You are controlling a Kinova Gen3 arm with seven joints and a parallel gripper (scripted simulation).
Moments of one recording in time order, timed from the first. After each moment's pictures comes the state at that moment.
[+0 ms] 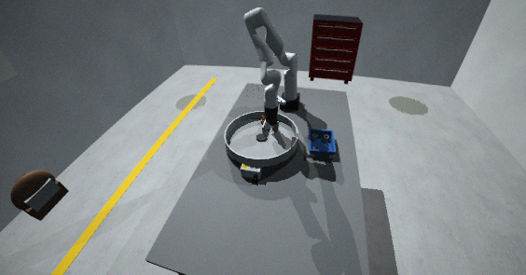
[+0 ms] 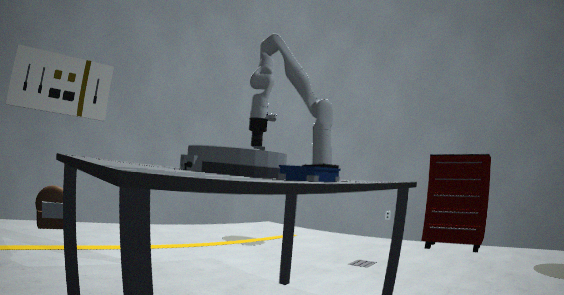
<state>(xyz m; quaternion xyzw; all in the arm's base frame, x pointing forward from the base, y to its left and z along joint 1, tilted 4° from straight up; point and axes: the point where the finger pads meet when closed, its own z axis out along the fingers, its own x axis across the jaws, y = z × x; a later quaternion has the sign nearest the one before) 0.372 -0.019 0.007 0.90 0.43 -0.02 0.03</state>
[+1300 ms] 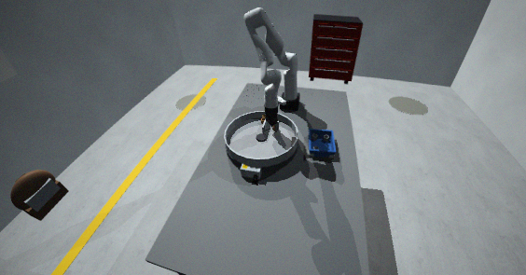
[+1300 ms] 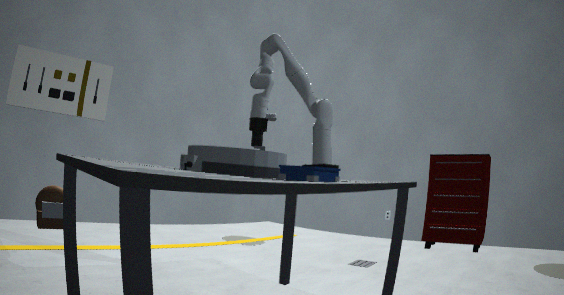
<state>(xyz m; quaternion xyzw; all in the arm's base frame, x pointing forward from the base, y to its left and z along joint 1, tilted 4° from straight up) 0.372 -0.018 0.008 0.90 0.43 -0.02 0.03</state>
